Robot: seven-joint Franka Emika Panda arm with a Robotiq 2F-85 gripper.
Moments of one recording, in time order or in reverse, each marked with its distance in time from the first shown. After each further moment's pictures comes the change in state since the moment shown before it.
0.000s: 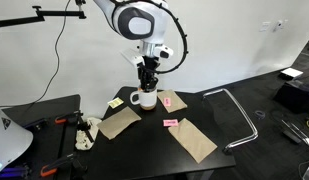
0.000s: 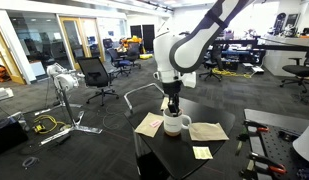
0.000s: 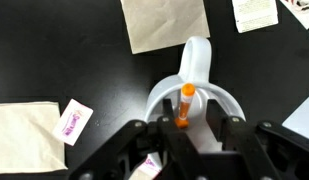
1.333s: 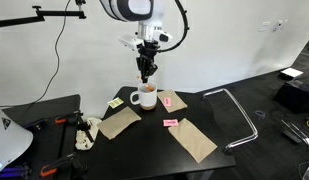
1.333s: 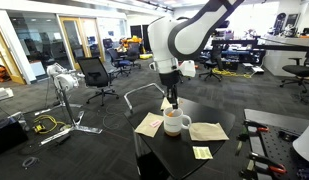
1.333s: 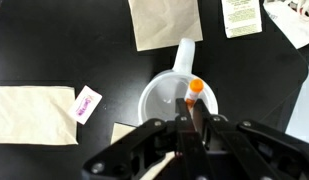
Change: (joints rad) arm 0.038 -0.078 0.005 0.043 -0.064 -0.133 0.035
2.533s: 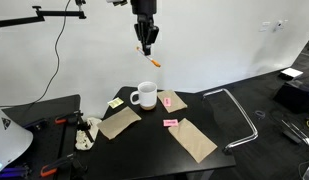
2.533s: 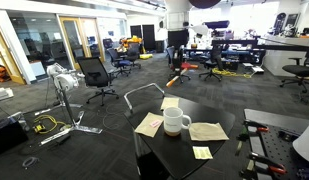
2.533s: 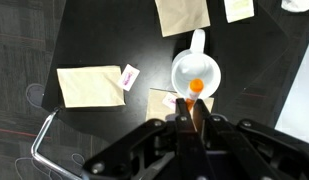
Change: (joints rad) arm -0.043 -0.307 -0.020 -0.038 -0.001 -0.096 -0.001
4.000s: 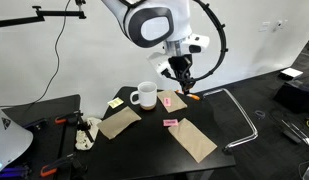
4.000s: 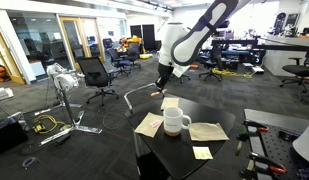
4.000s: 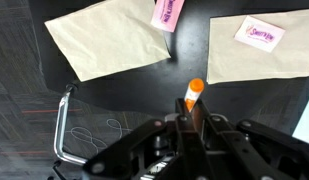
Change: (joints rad) arm -0.080 0.420 -0.106 0.056 0.002 0.642 0.083
